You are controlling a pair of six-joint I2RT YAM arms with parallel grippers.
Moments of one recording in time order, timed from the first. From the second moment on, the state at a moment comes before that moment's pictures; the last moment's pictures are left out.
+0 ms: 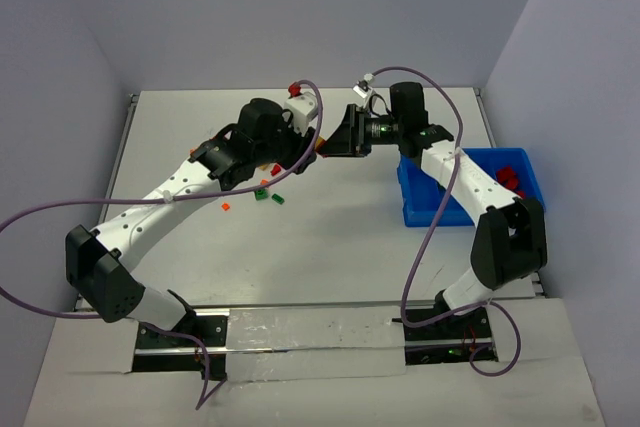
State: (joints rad) left arm -0.73 1.47 1.39 -0.44 0.05 0.00; right arm 0.33 1.56 1.26 -0.18 -0.95 0.61
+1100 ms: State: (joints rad) left arm -0.51 1.48 1.41 -0.38 0.10 -0.08; right arm -0.24 1.36 1.23 -0.70 -0.50 0.03
